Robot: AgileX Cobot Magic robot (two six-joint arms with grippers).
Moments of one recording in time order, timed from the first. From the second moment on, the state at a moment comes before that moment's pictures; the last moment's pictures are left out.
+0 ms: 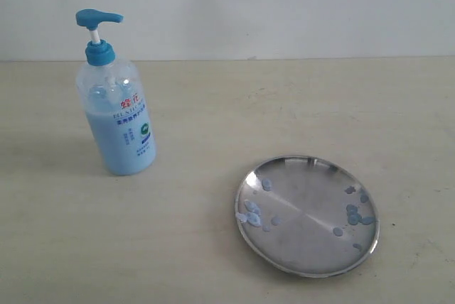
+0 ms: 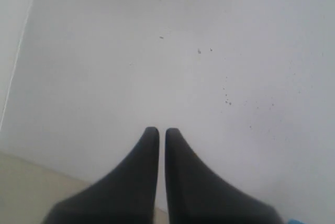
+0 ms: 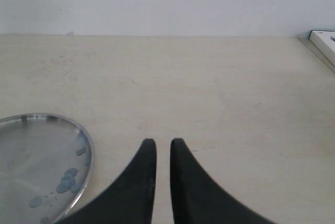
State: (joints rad) left arm 0.09 0.55 -0.39 -0.30 -0.24 0.02; right arm -0.10 0.00 0.00 -0.14 0.32 0.13
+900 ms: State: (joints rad) left arm -0.22 1.87 -0.31 0.19 -1.21 -0.09; right arm -0.10 0.00 0.00 -0.14 0.32 0.13
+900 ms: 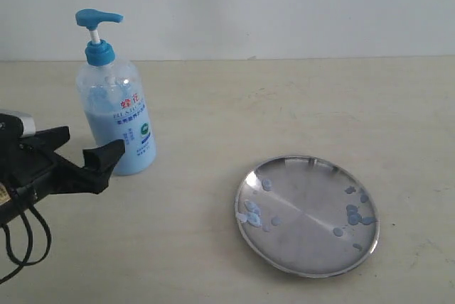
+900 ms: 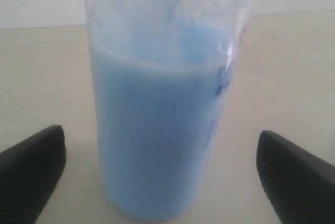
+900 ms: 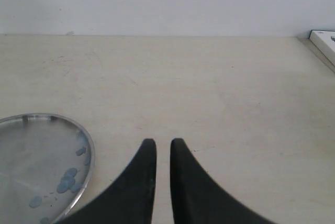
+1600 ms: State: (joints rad) left arm -0.22 1.95 -0.57 0.19 -1.20 -0.09; right arm -0.10 0.00 0.00 -0.14 0.29 0.13
